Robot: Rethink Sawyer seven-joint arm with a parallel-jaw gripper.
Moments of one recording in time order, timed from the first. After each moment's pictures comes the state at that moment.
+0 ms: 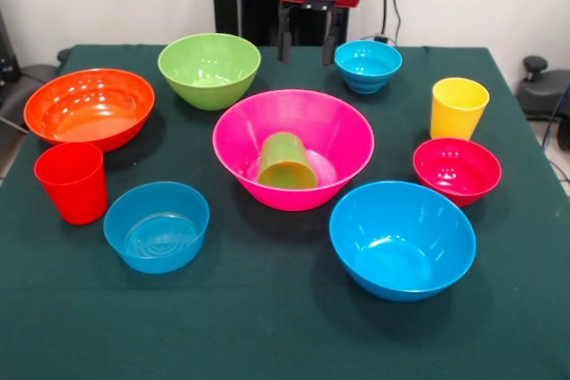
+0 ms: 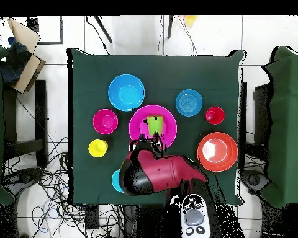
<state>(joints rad) -0.23 -0.86 0.02 1.97 -0.49 0.05 1.83</state>
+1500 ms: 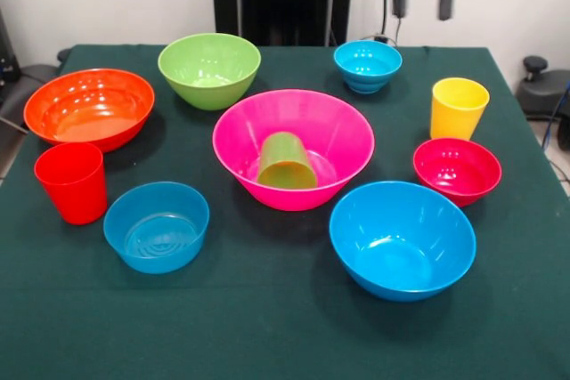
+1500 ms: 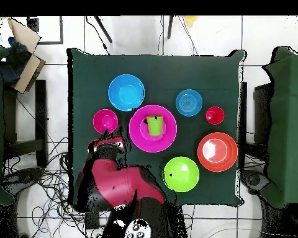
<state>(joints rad) 0.07 -0.95 -0.10 2.01 -0.36 -0.13 1.83</state>
